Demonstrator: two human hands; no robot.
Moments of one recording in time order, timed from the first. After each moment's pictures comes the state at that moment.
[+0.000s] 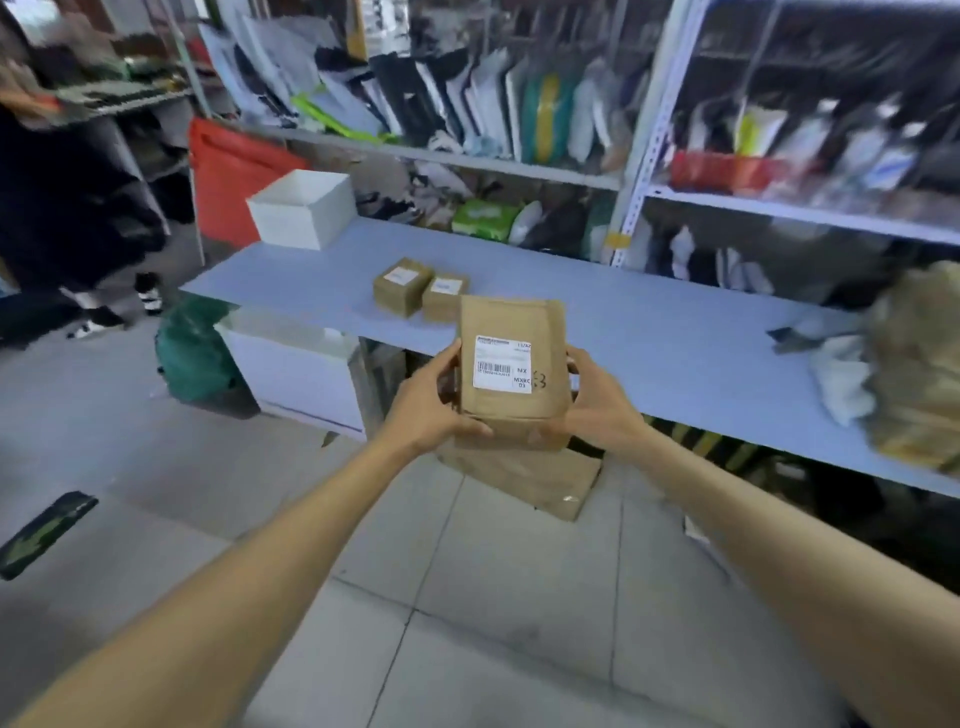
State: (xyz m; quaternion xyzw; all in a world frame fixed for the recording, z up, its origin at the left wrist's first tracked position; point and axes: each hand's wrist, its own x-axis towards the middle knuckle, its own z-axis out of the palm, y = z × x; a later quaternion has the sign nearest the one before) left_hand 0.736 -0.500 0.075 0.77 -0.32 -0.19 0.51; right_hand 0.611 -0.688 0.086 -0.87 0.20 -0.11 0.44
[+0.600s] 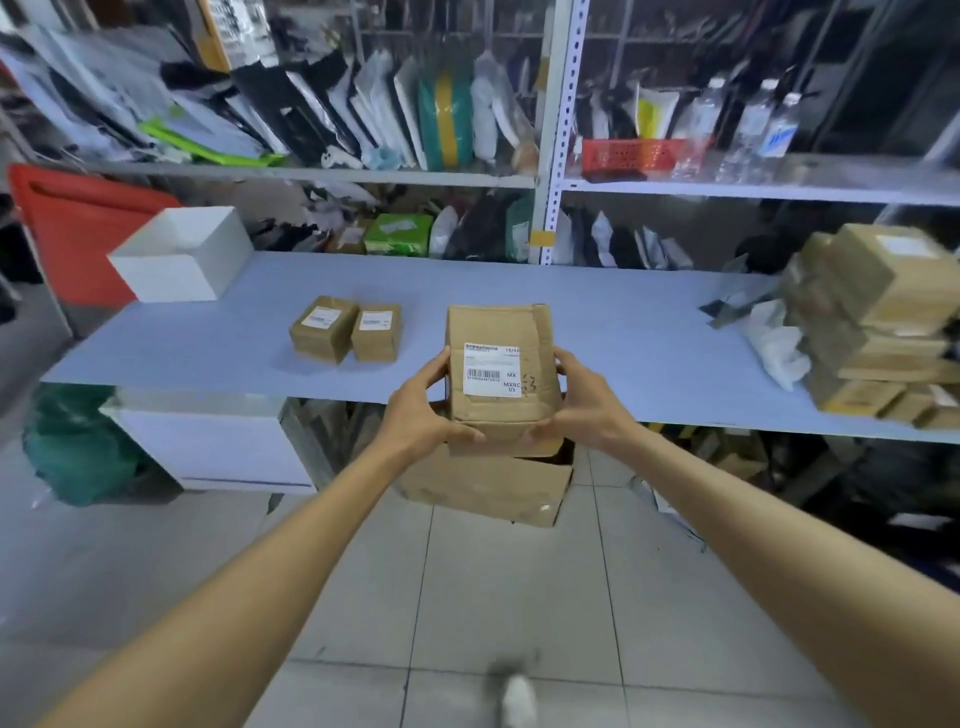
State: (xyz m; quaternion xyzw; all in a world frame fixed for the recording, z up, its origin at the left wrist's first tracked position) left_hand 0.827 -0.594 0.065 0.73 -0.40 -0.24 0.49; right_hand 0.666 -0.751 0.079 -0.85 0.30 -0.13 0.42
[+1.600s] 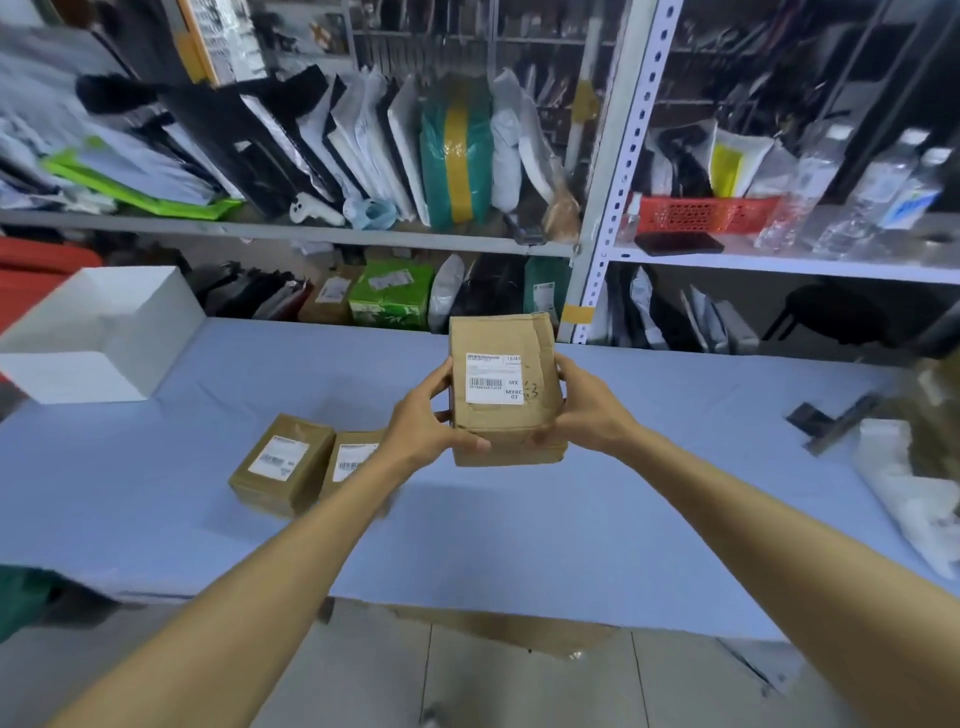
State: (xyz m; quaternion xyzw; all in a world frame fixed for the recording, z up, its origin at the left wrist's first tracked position) left_hand 1.108 -0.857 0.042 0.72 -0.37 -0.29 0.51; right_hand 0.948 -1.003 0.078 -0.86 0.32 -0.09 0.39
